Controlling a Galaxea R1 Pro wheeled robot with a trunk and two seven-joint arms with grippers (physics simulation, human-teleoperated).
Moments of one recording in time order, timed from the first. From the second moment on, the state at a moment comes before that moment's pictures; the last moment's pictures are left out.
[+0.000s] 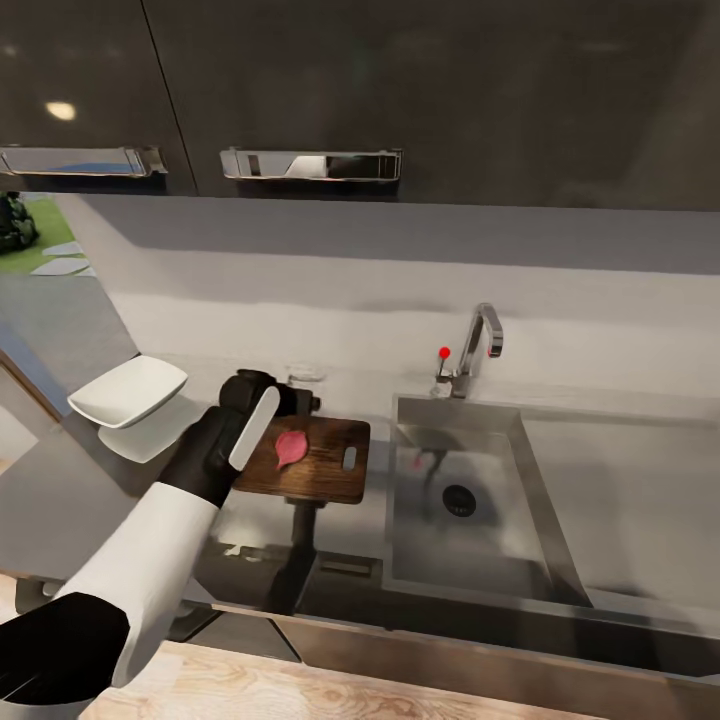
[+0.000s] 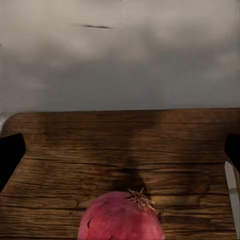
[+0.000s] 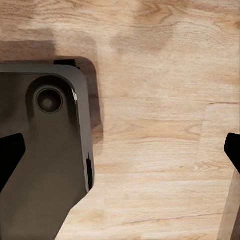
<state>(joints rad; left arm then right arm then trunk) -1.02 -0.06 -0.29 -1.08 0.34 1.01 0.27 -0.16 -0.10 -0.57 -0.02 0.51 -0.30 -0.04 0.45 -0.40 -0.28</state>
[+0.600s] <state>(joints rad) -1.02 -0.03 -0.29 -1.05 0.34 1.01 0.27 -0.16 -0.10 -0.57 -0.03 0.51 -0.31 -0.05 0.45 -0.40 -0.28</state>
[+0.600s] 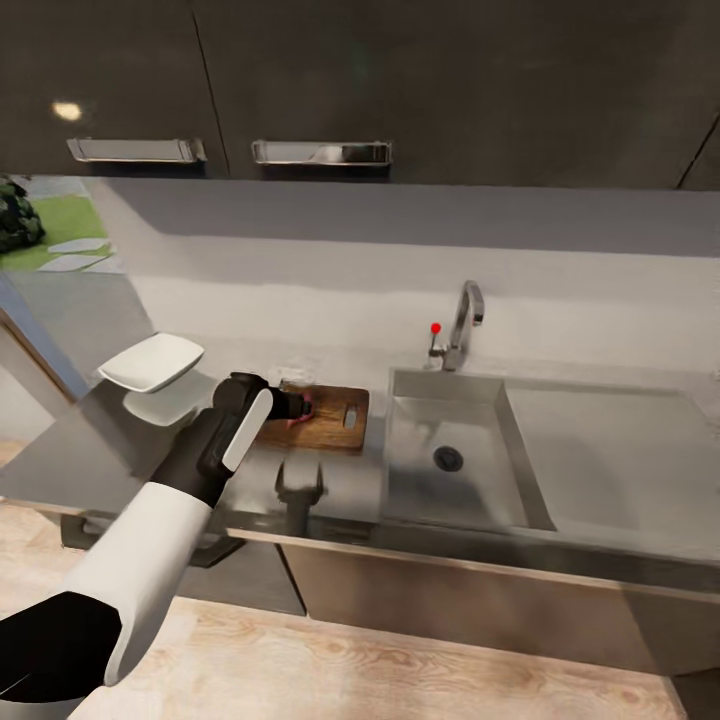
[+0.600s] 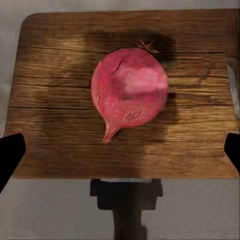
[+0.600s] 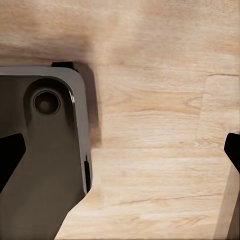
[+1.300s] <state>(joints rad) -1.02 -0.03 -0.29 -1.04 0.34 1.01 0.27 -0.16 -0.05 -0.57 -0.03 0.51 -0.31 -0.05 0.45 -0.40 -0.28</state>
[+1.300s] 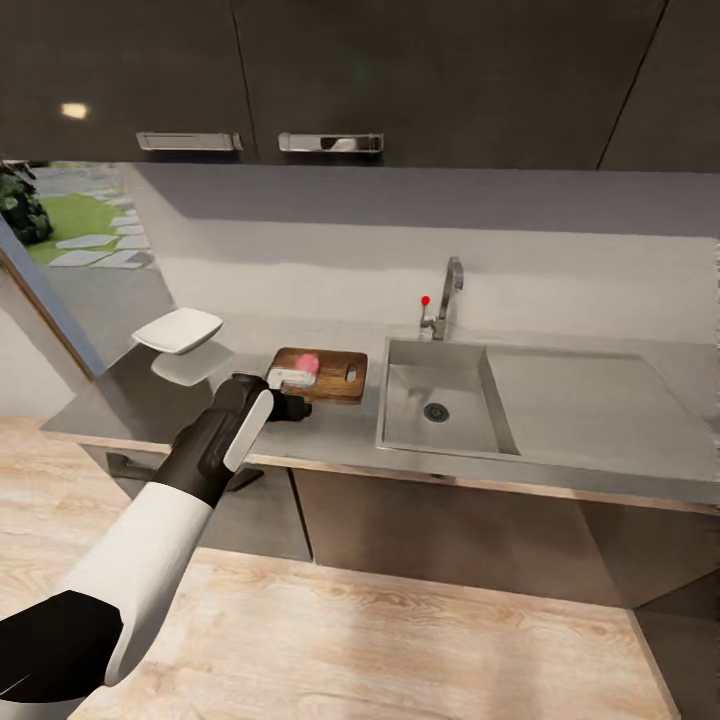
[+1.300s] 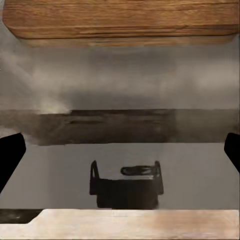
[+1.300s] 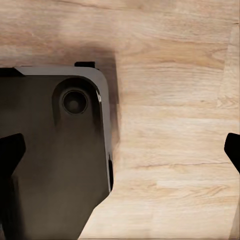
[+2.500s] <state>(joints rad) -1.02 -0.04 -0.29 -0.87 0.35 1.00 0.27 -0.16 -0.05 -0.57 -0.03 0.51 -0.31 -0.05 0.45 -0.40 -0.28</state>
